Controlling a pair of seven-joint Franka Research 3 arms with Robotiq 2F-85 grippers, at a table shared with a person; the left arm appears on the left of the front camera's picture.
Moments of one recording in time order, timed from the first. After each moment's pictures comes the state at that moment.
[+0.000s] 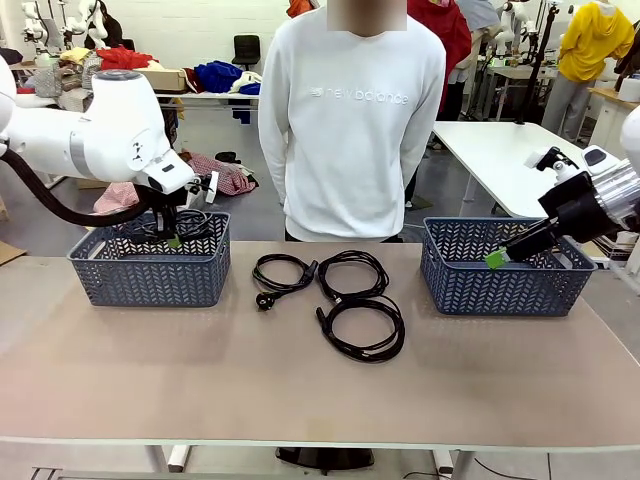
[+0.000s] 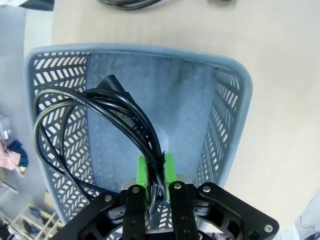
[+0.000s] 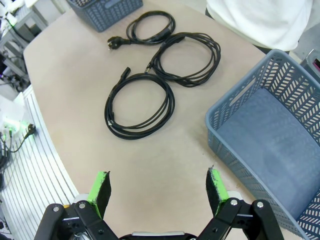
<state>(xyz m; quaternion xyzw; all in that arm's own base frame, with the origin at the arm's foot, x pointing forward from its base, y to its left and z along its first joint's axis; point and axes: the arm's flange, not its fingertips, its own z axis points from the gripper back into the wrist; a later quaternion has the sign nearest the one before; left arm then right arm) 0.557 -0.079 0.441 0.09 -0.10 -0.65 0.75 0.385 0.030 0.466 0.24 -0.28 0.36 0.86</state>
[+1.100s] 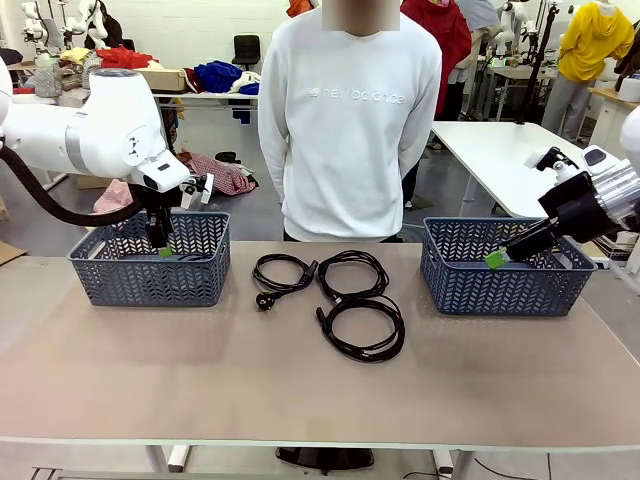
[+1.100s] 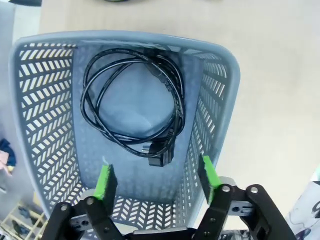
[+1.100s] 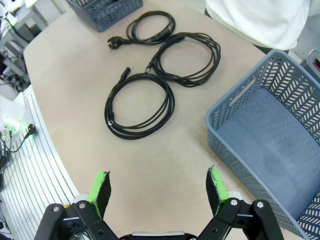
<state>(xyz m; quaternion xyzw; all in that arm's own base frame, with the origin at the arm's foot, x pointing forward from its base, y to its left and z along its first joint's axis) 0.554 -0.072 0.441 0.06 -0.07 -0.64 0.76 0.385 0.030 0.466 0.24 -0.28 0.36 0.86</state>
